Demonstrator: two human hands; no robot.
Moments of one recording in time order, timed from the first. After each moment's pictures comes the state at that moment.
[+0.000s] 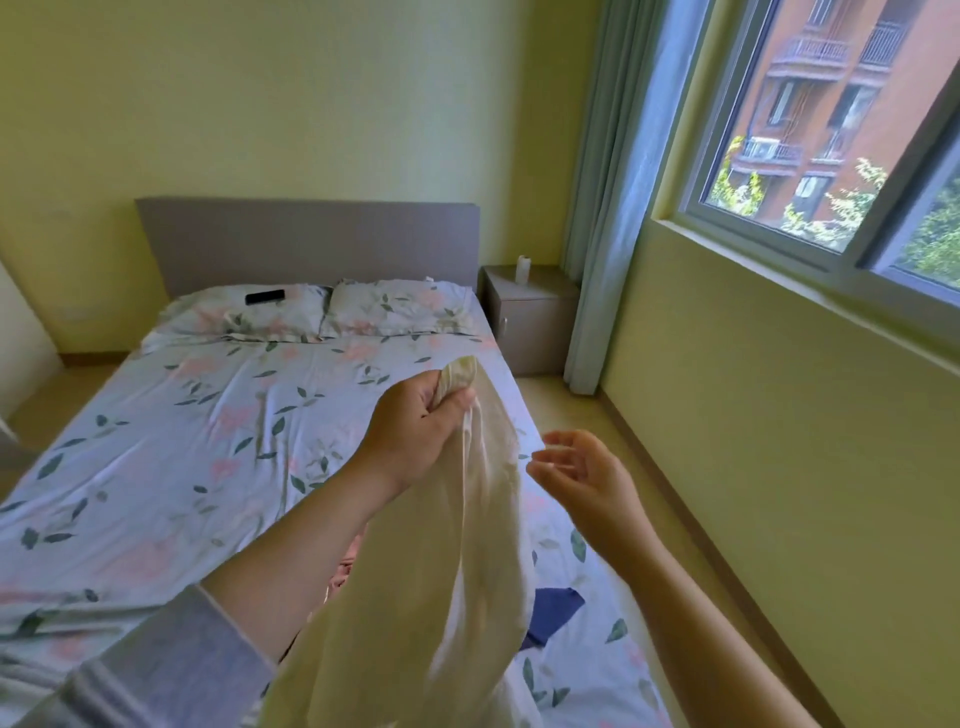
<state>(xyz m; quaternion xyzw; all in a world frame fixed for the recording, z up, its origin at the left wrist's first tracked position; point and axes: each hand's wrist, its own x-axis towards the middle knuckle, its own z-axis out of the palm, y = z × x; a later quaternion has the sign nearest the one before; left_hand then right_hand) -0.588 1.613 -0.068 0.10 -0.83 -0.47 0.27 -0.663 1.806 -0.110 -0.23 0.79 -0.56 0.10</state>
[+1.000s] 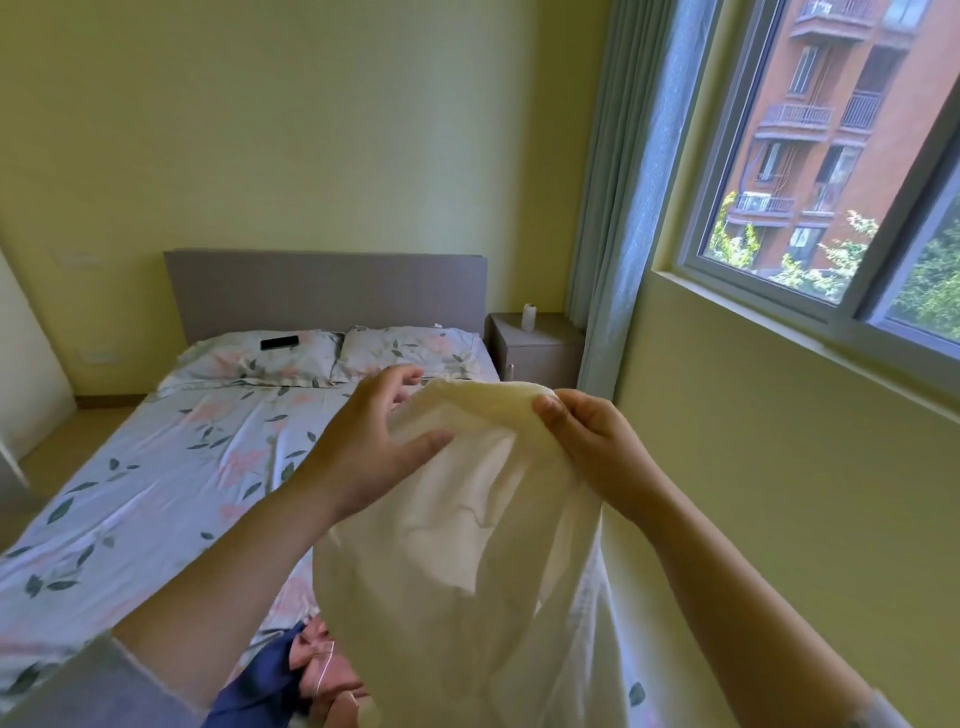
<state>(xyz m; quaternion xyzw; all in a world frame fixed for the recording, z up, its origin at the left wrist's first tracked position) -0.551 1.562 -0.033 0.10 -0.89 -0.36 0.27 -0.672 1.773 -0.016 -0.39 0.74 -0.54 0.03</state>
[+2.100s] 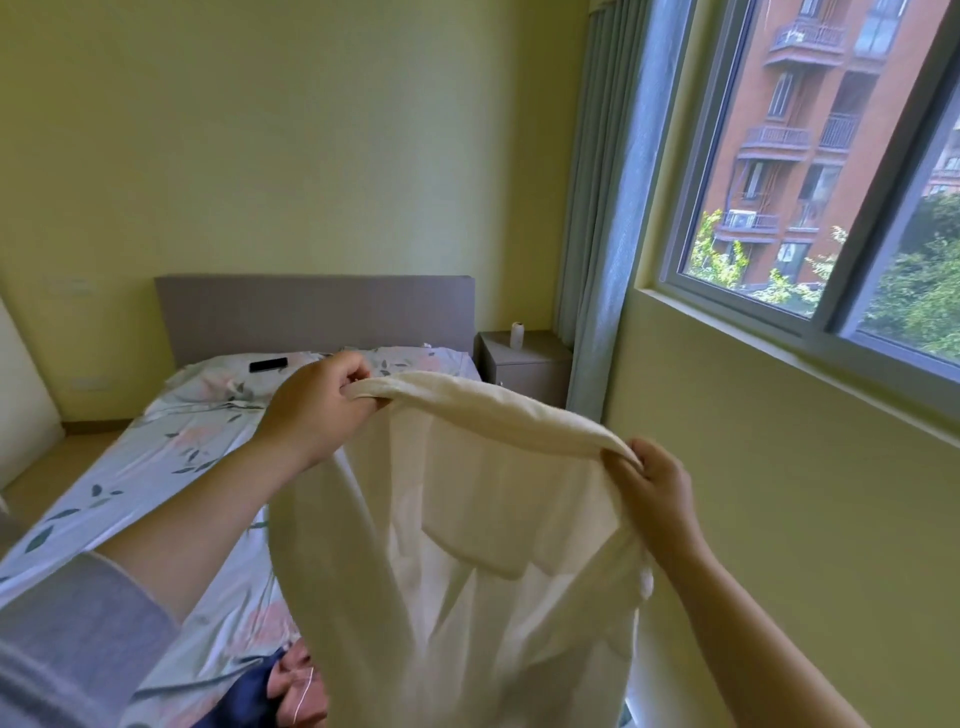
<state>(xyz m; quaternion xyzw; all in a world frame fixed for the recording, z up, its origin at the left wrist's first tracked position) -0.579 1.548 0.005 0.16 -0.90 -0.25 0.32 -0.729 1.848 -0.069 -0.21 0.81 -0.53 -0.14</state>
